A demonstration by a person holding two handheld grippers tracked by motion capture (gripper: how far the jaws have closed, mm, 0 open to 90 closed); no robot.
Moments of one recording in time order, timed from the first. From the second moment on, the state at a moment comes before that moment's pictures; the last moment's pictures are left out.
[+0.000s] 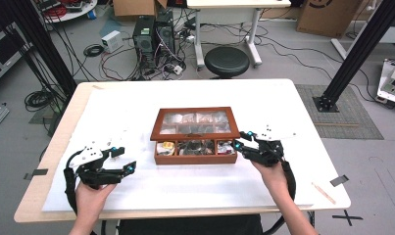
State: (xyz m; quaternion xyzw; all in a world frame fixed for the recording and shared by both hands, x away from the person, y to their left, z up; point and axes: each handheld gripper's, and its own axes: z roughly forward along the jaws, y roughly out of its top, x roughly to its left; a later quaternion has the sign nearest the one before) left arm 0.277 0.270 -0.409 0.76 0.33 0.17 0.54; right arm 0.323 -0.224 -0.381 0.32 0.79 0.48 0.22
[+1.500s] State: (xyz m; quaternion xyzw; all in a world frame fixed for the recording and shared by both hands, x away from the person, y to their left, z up) left arm 0.275 0.254 -0.405 0.76 0.31 0.17 0.54; right arm 0.369 -0.220 -0.336 0.36 0.72 0.55 0.23
